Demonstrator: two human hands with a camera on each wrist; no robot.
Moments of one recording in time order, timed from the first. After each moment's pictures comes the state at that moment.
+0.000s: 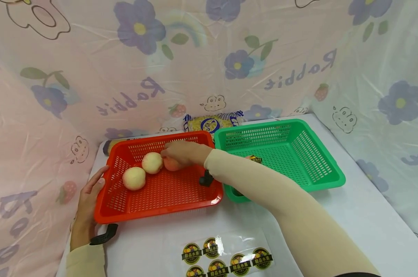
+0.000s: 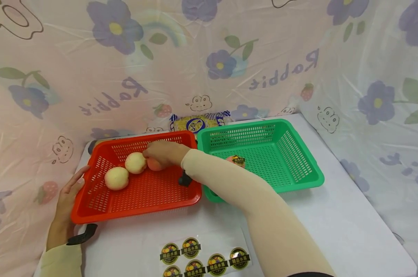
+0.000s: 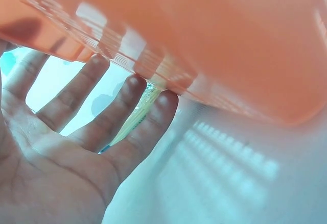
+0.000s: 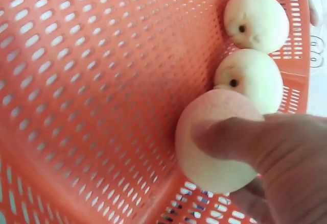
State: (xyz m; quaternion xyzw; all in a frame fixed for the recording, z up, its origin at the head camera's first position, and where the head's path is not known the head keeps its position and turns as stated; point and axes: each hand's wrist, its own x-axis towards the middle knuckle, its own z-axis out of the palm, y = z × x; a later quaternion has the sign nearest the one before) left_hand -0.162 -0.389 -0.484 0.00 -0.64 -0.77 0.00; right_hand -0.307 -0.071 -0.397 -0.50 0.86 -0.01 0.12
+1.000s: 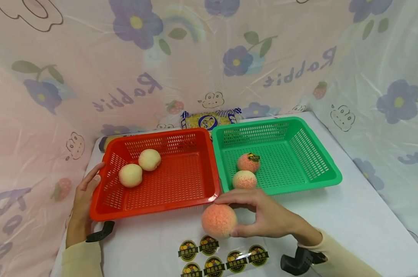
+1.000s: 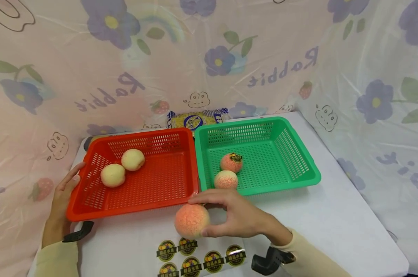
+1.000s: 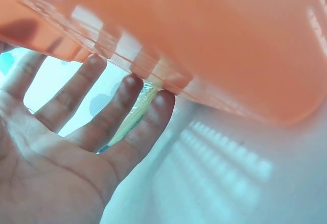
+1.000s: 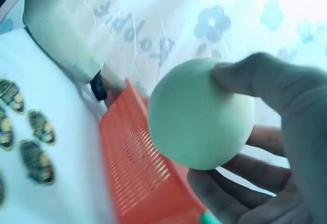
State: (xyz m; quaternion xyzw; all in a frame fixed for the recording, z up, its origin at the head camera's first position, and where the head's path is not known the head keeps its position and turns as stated) left_hand -0.162 -0.387 -0.482 0.00 -0.63 -0.78 0.00; right_hand -0.103 0.123 -0.397 -0.42 0.75 -0.50 0.11
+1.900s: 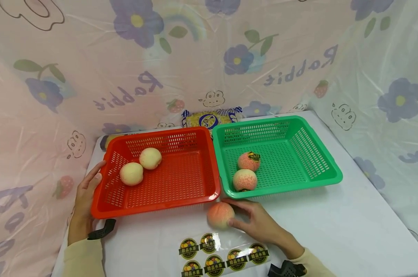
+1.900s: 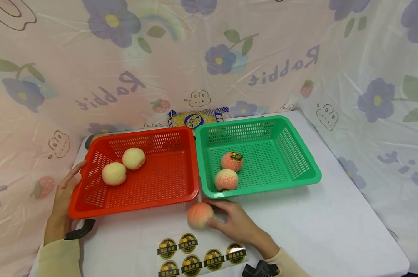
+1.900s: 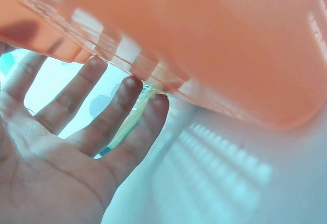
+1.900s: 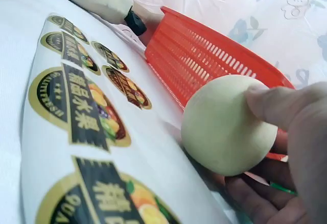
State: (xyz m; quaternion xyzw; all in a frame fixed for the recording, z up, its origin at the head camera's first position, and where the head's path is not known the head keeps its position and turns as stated) left_hand -0.162 -0.387 -0.483 -0.01 -0.60 -0.80 -0.01; right_hand -0.089 0.129 -0.507 -0.26 0.82 -0.51 0.07
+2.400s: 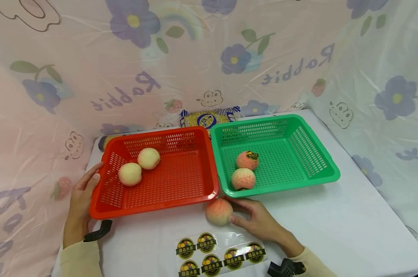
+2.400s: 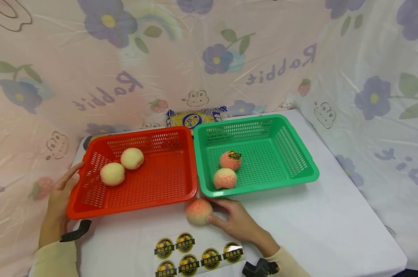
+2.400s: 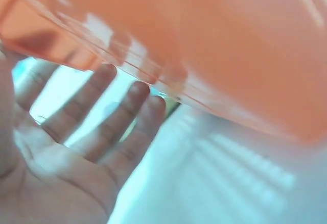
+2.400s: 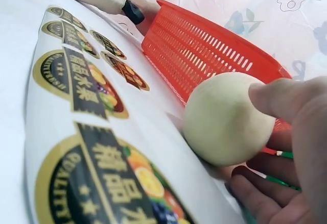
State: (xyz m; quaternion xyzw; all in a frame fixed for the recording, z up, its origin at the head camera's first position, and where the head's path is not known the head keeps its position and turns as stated) left_hand -0.161 -0.394 -0.481 0.04 -0.65 -0.76 0.00; right_hand -0.089 0.136 -0.511 -0.26 0.80 -0.54 0.07
